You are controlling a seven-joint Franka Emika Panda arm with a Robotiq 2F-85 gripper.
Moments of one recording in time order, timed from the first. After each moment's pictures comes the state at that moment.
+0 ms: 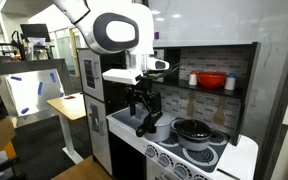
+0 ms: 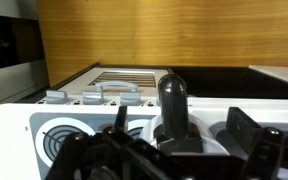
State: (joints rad) arm -0.19 0.23 -0.19 -2.20 -0.03 2.41 -0.31
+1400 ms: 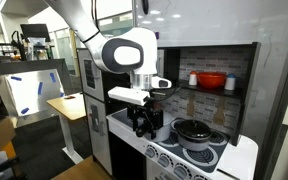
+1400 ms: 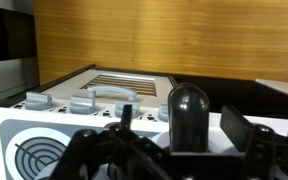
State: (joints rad) arm -0.22 0.37 -0.16 -2.16 -0.03 2.49 -0.38
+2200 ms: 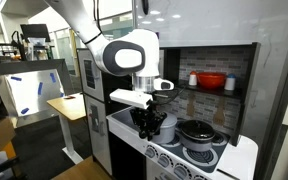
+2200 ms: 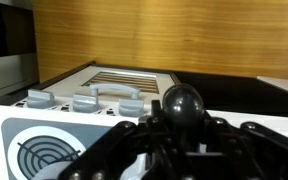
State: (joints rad) arm -0.26 0.38 -0.14 -2.16 -0.02 2.51 -0.41
